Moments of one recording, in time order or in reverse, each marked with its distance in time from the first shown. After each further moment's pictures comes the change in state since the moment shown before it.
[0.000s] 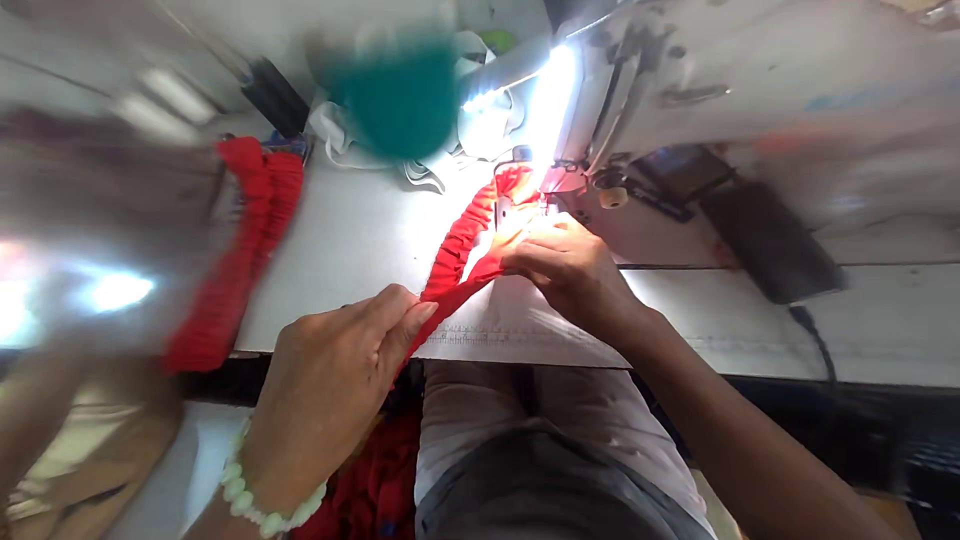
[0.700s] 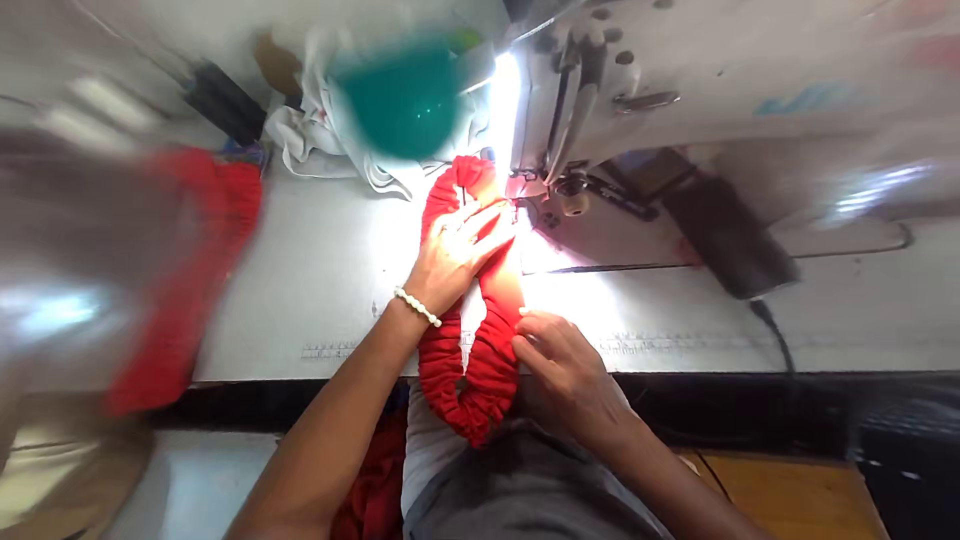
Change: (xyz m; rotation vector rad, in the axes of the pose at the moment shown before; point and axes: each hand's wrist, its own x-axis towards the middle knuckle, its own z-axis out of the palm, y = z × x) left_hand 0.091 -0.021 0.182 -0.099 -0.121 0.446; right_hand -0.105 -0.044 0.016 -0.251 0.005 0.264
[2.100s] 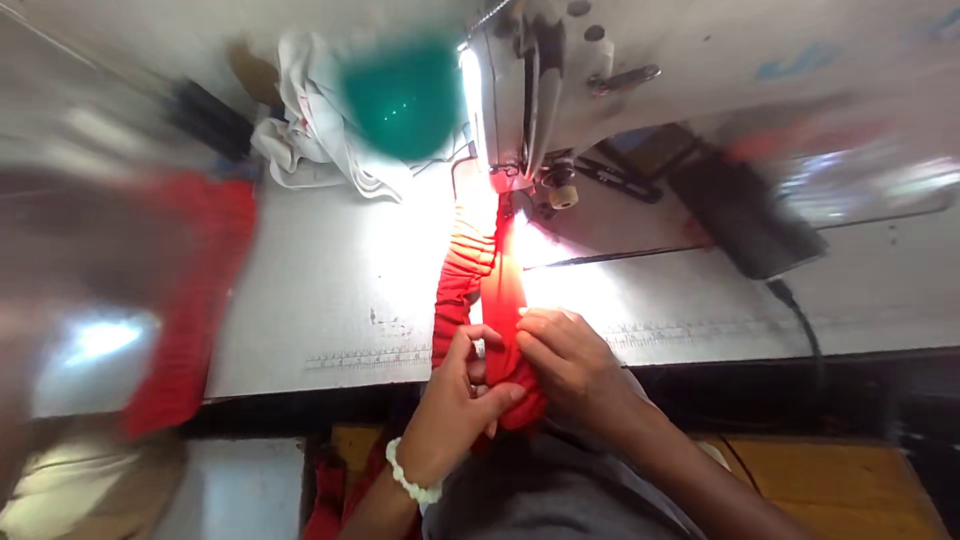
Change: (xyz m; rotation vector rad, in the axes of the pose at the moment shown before) left_hand -0.075 0.116 -0.045 -1.262 -0.190 -0.905; right_hand -0.005 0.011 0.003 0.034 0.007 -0.028
